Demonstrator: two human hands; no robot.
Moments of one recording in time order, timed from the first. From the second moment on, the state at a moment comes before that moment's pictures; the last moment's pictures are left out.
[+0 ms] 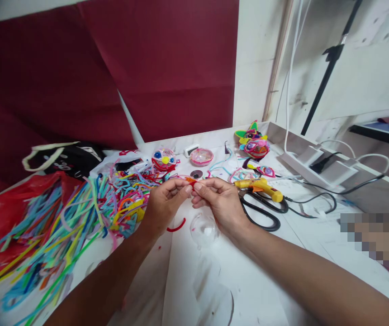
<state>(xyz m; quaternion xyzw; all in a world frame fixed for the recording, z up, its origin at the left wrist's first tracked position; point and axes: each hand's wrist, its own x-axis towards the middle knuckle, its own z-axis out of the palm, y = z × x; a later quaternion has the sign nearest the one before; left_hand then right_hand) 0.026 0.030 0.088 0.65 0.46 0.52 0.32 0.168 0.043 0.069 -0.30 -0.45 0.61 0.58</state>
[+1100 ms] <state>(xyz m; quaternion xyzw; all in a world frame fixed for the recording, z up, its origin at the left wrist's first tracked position) 0.013 0.016 0.069 0.85 0.41 0.30 0.11 0.202 0.057 0.074 -0.41 -0.63 0.61 0.25</state>
